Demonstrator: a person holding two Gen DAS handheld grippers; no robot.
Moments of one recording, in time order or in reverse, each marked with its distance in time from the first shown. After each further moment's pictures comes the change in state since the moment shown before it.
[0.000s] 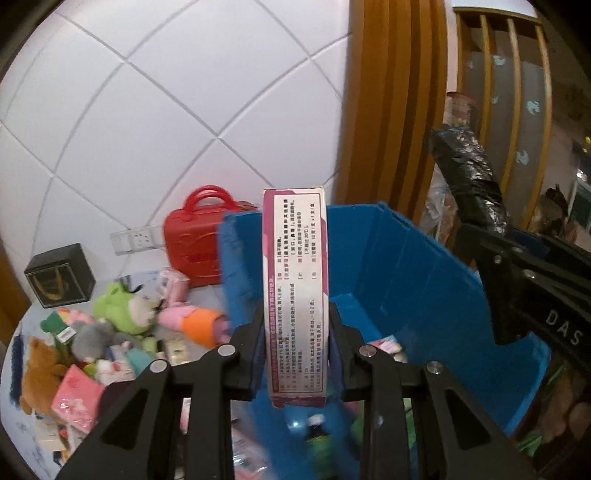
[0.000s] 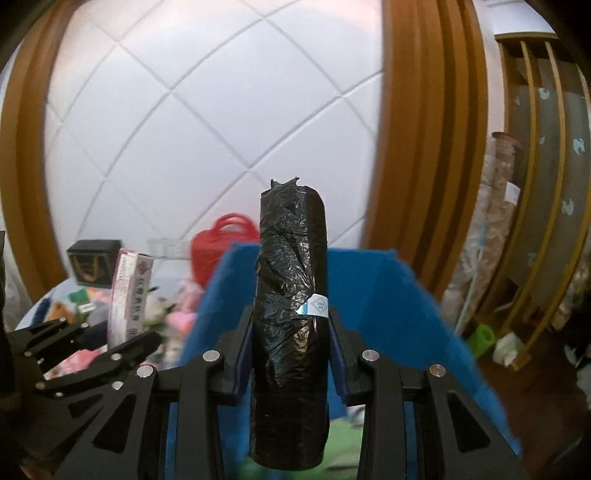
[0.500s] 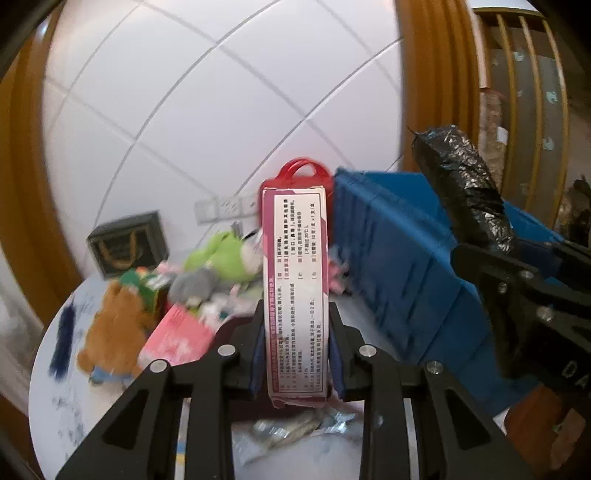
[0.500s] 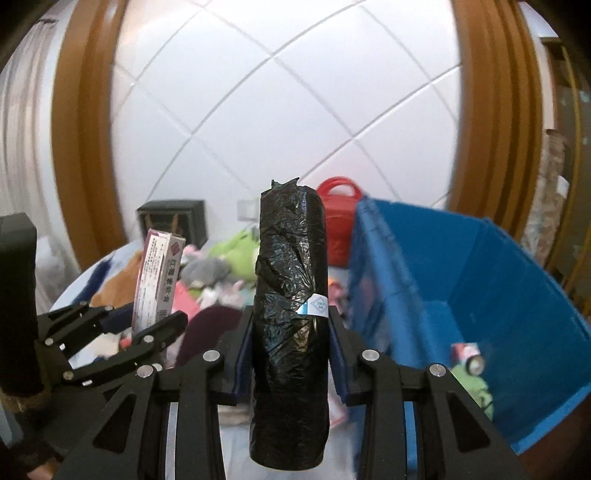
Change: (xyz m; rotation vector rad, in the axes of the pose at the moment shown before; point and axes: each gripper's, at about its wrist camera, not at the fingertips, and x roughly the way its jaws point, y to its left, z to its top) left arm -0.090 0.179 -0.142 0.021 -0.060 0.148; right arm -0.032 0.224 -0.101 -0.042 0.031 0.165
